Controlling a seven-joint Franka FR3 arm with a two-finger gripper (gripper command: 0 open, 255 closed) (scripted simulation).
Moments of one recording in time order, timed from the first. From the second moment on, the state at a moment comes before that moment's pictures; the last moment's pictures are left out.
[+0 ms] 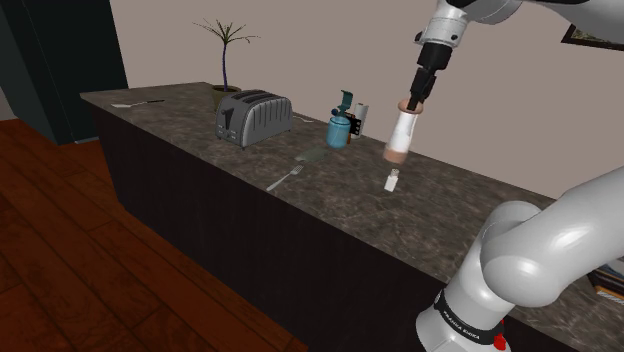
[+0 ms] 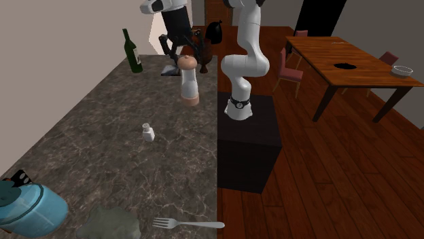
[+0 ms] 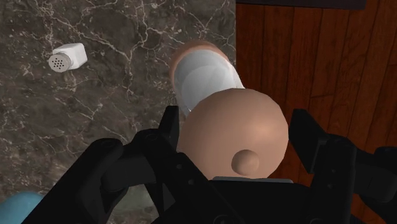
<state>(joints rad) 0.01 -0.50 -0.50 -1.97 -0.08 1.44 -0.48</state>
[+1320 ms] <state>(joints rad) -0.09 -0.63 -0.70 -1.87 -0.28 1.26 -0.78</state>
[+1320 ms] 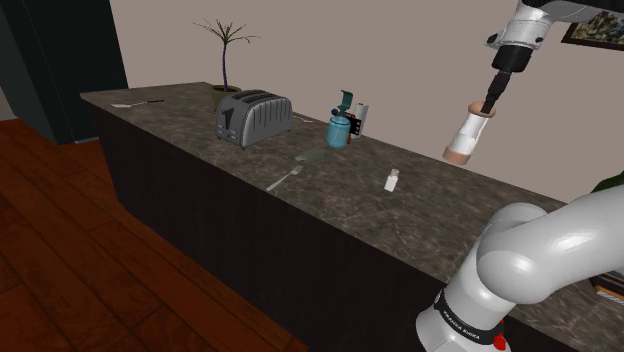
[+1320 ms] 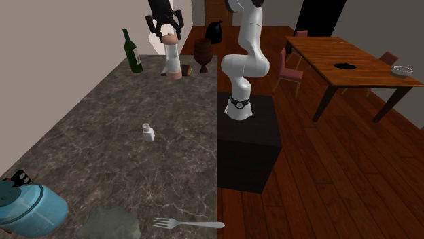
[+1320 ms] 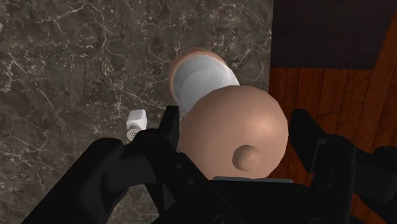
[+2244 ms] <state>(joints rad) -0.05 -0.58 -1.03 -1.65 -0.44 1.20 -1.14</state>
